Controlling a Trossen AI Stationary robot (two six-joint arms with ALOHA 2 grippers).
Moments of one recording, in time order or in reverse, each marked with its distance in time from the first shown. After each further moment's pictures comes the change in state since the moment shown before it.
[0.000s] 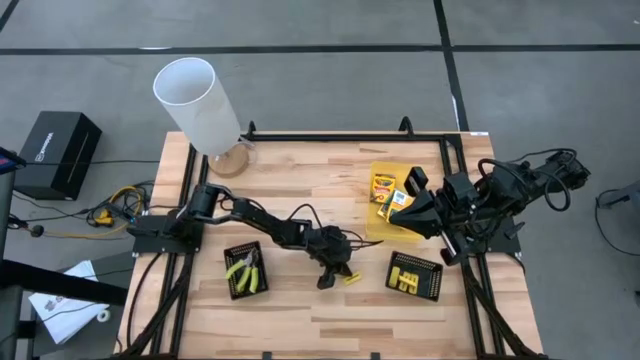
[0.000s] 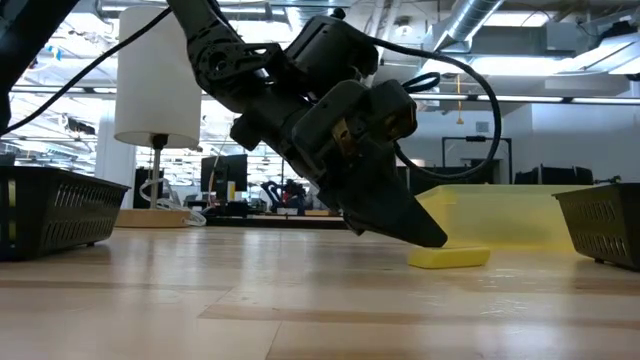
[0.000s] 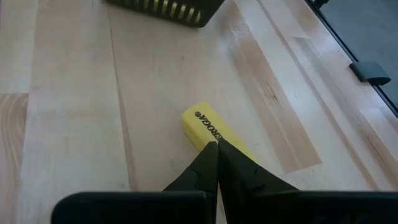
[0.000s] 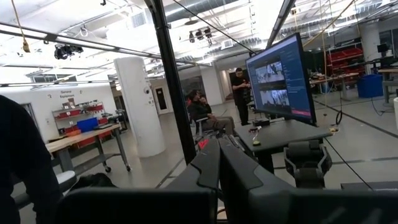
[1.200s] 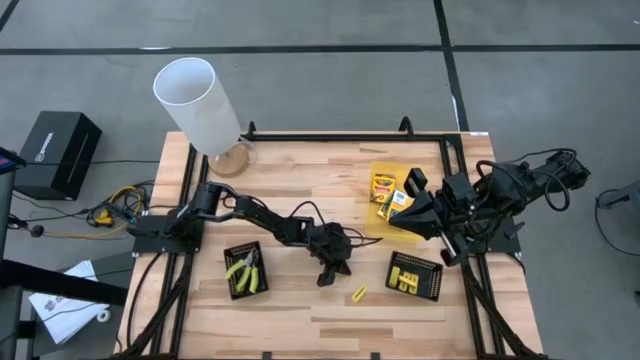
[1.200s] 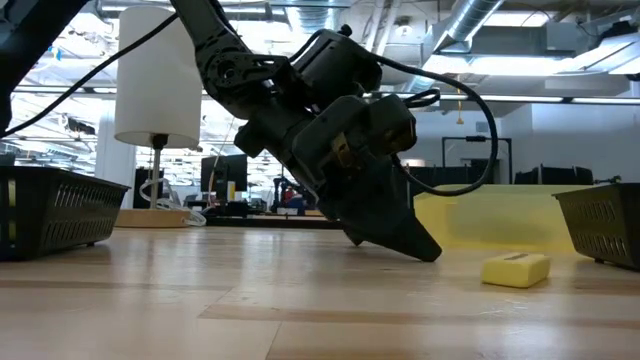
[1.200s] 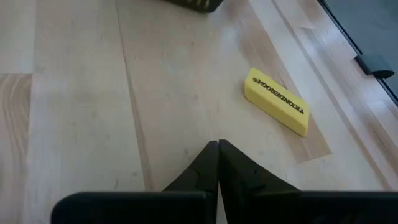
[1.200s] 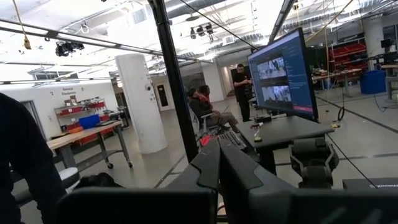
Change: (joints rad) left arm 0.042 0.050 0.002 -0.071 0.028 0.022; right arm 0.000 0.000 0.000 -0.015 -0.008 0.008
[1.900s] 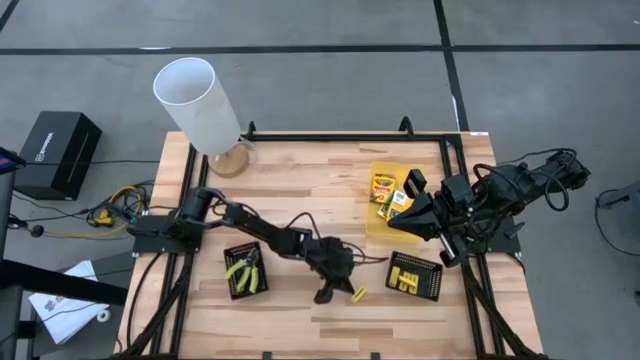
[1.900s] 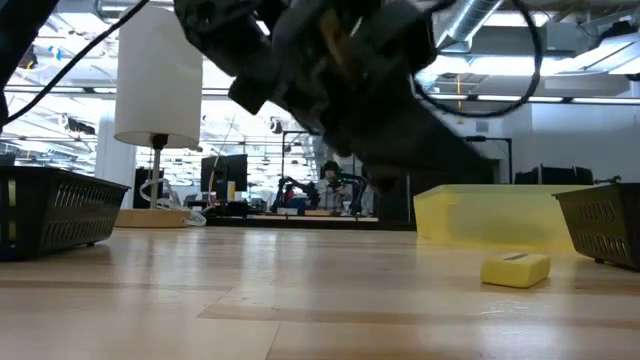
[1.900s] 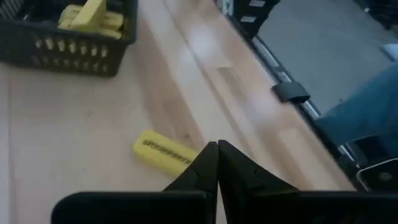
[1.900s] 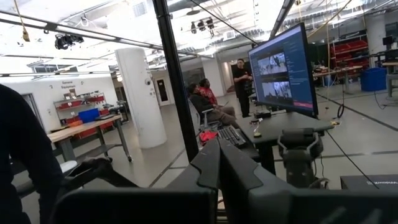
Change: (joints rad) left arm -0.108 -0.100 0.058 0.041 0.012 -0.018; right arm 0.000 0.000 0.000 -0.023 -0.007 -0.009
